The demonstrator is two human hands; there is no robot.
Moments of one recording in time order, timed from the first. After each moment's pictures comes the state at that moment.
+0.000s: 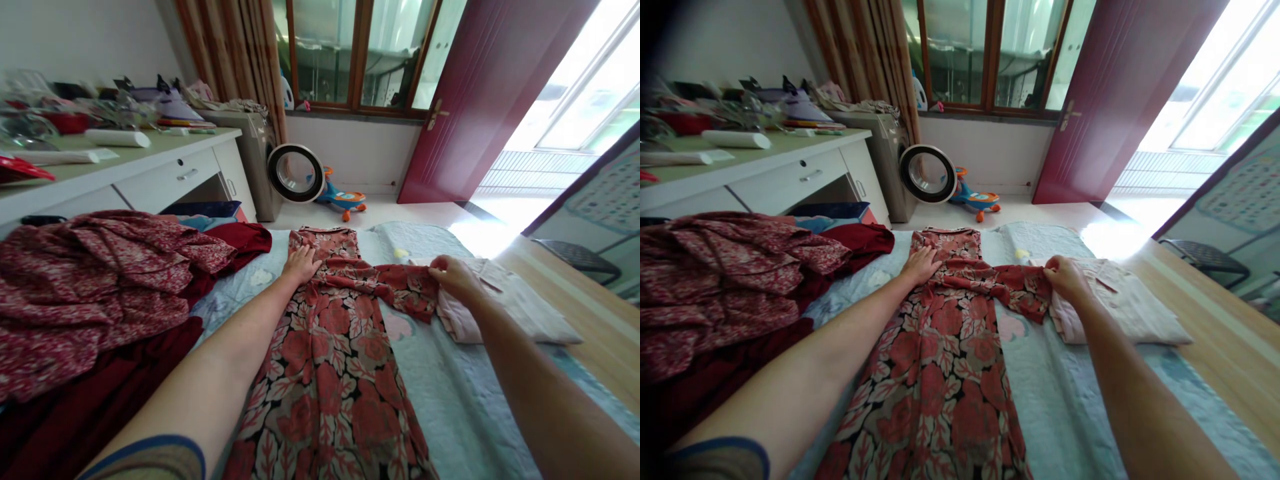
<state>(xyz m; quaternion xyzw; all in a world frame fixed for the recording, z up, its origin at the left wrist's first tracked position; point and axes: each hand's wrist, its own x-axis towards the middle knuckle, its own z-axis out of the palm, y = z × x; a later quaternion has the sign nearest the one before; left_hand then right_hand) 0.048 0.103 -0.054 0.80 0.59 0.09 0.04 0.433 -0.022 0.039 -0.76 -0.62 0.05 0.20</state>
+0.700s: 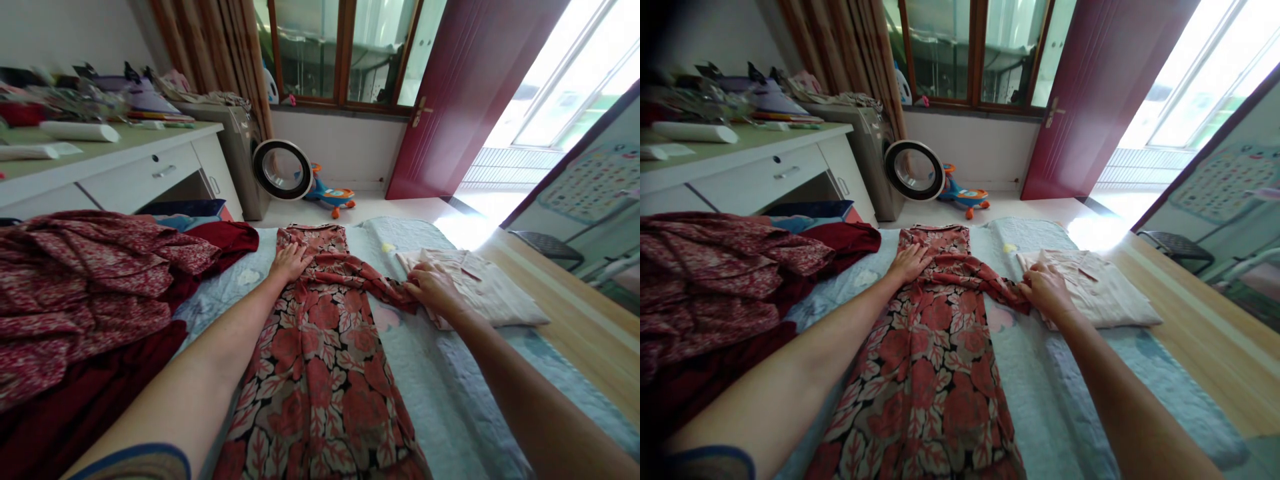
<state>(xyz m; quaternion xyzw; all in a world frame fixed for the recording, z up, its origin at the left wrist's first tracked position) 0.045 0.101 -0.056 0.80 0.59 0.06 0.04 0.407 -0.066 0.028 -0.68 -0.72 -0.07 0.07</state>
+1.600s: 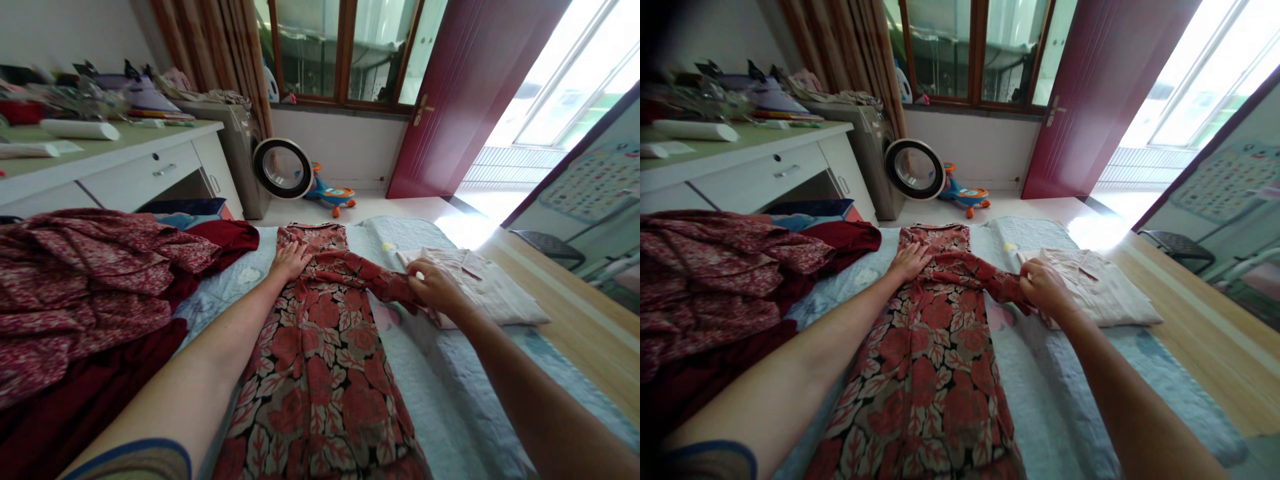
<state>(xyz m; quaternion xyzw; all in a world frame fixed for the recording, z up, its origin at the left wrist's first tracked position) 0.047 0.100 -0.055 0.80 0.60 0.06 0.04 0.391 -0.073 0.056 -0.65 -0.73 0.05 0.21</state>
